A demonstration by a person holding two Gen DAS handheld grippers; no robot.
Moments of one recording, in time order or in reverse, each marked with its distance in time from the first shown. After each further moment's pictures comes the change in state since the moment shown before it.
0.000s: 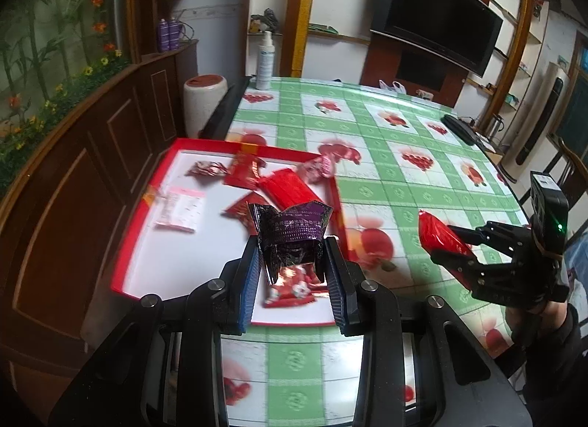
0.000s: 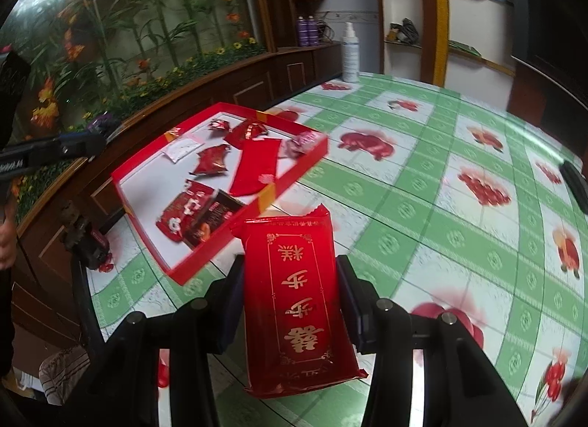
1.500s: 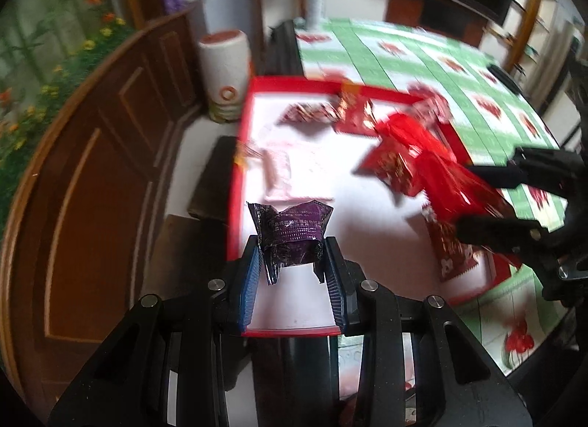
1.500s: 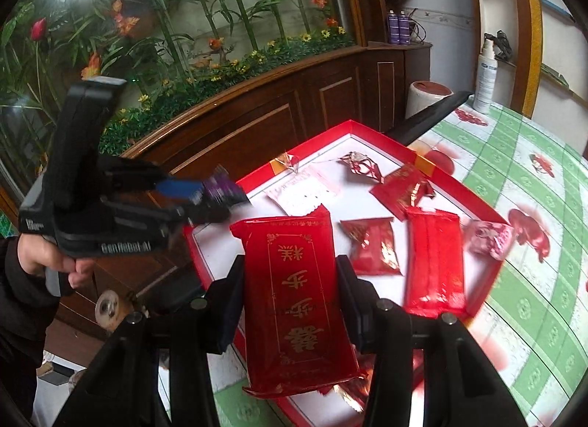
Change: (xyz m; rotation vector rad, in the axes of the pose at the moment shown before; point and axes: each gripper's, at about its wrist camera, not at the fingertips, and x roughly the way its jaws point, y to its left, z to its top) left arm 0.084 0.126 -0.008 0.105 0.221 0.049; right arm 0.109 0.135 0.096 -0.129 0.049 0.240
